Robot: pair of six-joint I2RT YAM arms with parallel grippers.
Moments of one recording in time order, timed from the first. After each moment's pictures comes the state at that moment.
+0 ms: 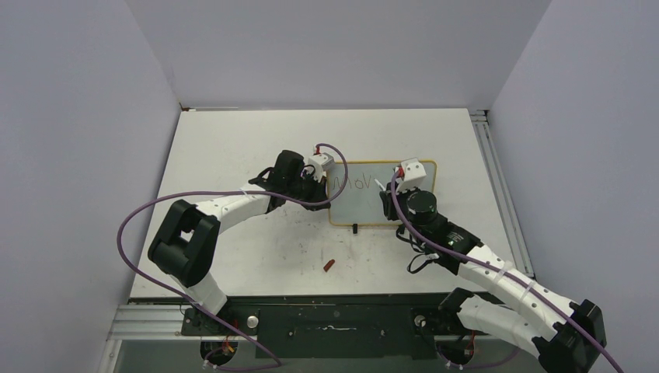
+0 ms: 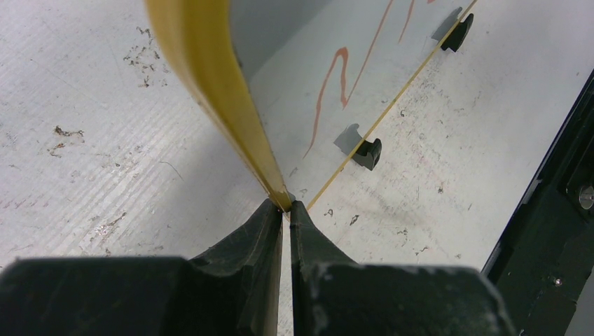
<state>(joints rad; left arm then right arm) -0.56 1.67 1.02 -0.09 0.47 -0.08 0.72 0.90 0.66 -0.08 0.34 0.18</state>
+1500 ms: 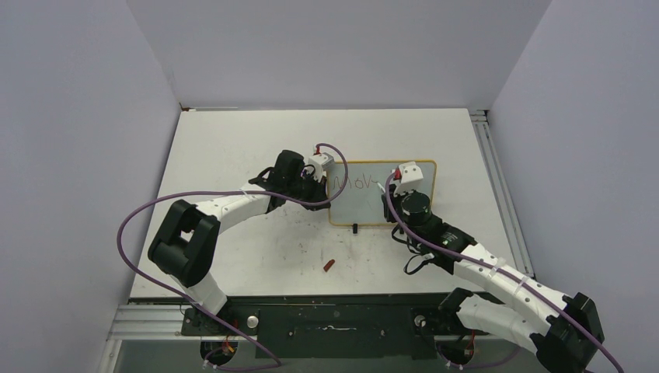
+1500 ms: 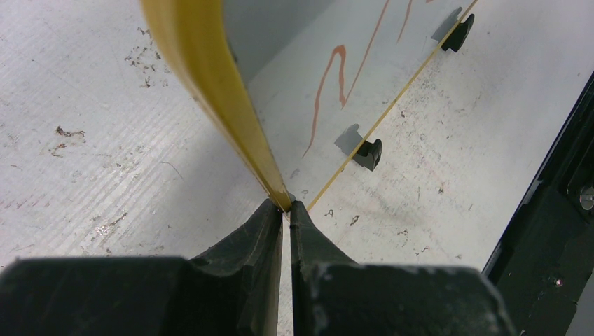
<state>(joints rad) -0.56 1.67 1.02 -0.09 0.47 -0.08 0.72 0.94 0.62 -0.07 0.39 0.19</state>
